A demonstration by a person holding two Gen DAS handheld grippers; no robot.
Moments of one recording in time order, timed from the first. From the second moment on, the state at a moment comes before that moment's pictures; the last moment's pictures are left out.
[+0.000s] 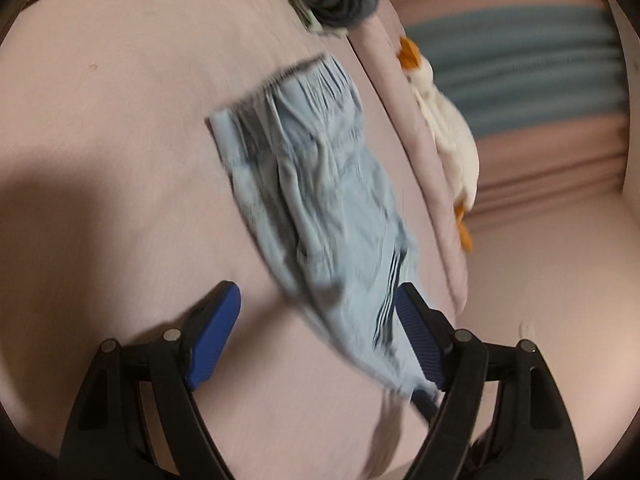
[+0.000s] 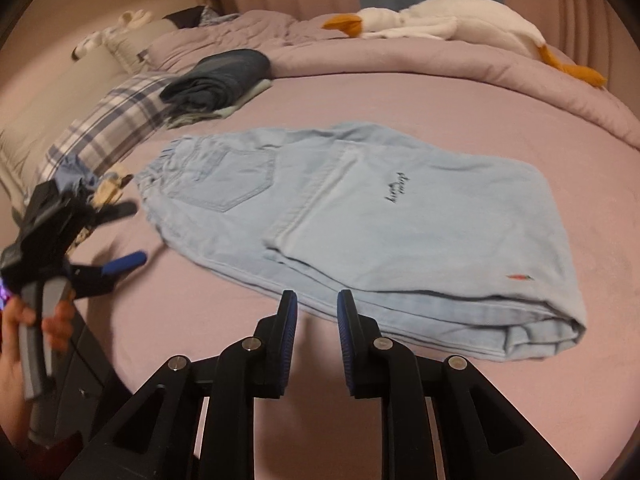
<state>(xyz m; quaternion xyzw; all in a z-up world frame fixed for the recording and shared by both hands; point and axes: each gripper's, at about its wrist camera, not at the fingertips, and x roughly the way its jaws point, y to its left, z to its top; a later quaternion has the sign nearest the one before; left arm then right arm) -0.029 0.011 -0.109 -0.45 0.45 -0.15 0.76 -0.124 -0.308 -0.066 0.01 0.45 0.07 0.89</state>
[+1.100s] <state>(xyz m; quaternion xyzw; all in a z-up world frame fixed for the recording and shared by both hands) 0.022 0.002 -0.110 -0.28 0.46 -0.14 0.83 -0.004 -0.243 -0.080 0.03 0.47 0.07 0.88</state>
